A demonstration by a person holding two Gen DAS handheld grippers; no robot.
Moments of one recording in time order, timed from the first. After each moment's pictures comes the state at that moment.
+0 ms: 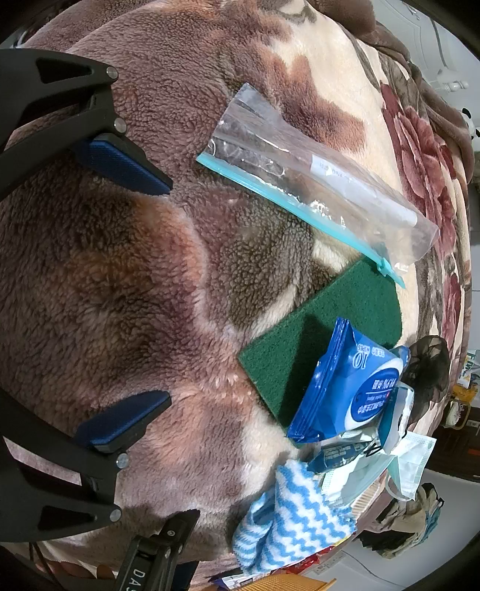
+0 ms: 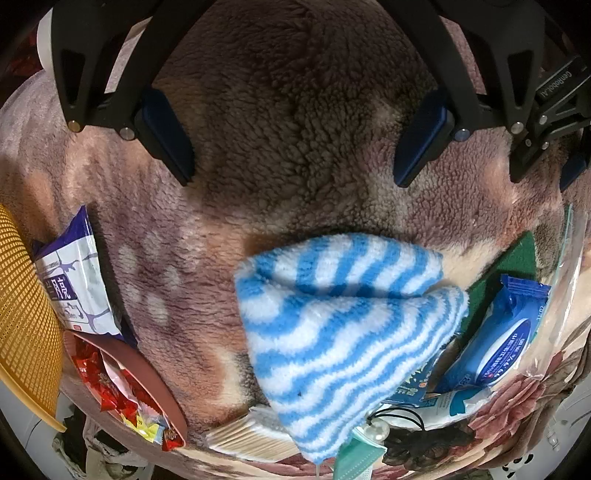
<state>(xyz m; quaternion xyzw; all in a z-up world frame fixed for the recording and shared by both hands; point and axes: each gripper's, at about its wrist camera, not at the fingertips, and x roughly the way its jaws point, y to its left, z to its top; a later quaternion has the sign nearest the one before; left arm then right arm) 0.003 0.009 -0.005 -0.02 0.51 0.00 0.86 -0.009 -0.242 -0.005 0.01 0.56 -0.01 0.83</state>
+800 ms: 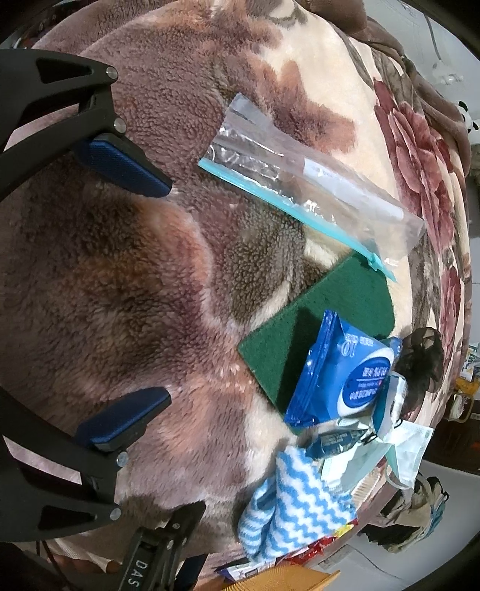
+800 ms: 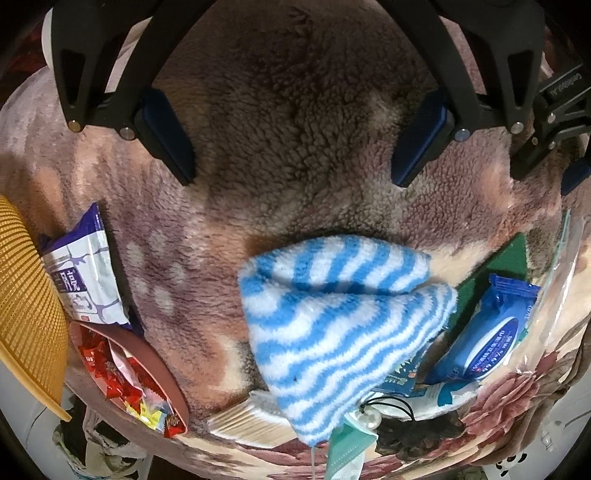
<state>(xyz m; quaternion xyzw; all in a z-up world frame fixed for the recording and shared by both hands) -0.002 -0.001 0.014 -0.01 0.52 -0.01 0.85 -0.014 -0.237 0.008 0.01 0.55 -0.01 0.84</state>
